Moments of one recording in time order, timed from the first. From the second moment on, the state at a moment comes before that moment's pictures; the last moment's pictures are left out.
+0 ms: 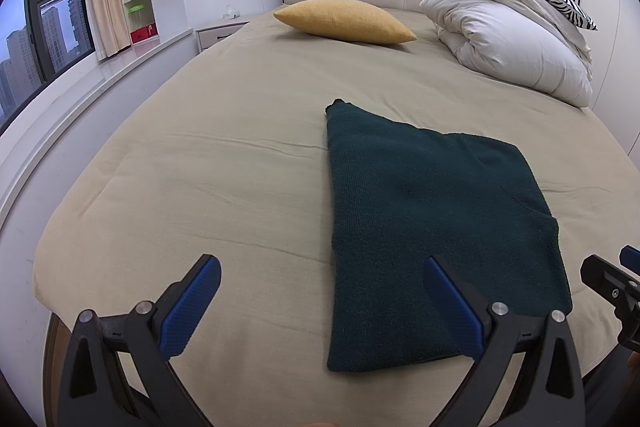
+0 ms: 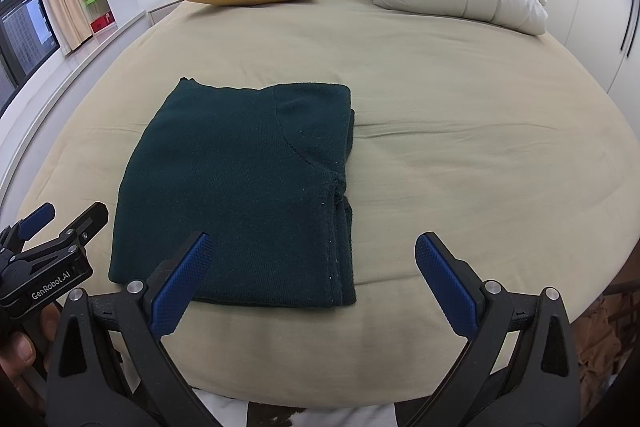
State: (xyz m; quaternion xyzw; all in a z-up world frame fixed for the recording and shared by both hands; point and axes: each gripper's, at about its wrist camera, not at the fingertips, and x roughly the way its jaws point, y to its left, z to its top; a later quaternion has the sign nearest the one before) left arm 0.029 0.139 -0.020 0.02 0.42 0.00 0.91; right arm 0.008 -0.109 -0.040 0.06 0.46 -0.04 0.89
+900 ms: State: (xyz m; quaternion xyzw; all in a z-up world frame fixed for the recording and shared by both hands) left arm 0.027 0.138 -0.020 0.02 0.42 0.00 0.91; right arm 0.007 -0.110 -0.043 0.06 0.46 -0.04 0.88
